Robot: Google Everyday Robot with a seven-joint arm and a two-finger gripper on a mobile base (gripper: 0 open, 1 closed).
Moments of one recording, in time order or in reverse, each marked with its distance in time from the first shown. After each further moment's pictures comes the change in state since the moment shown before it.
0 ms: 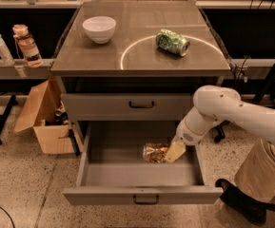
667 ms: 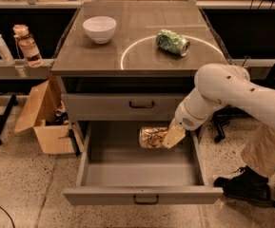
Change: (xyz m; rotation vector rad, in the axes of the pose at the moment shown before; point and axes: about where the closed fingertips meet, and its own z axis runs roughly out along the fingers) arm -0.046 0.015 -0.079 0.122 -0.044 -0.073
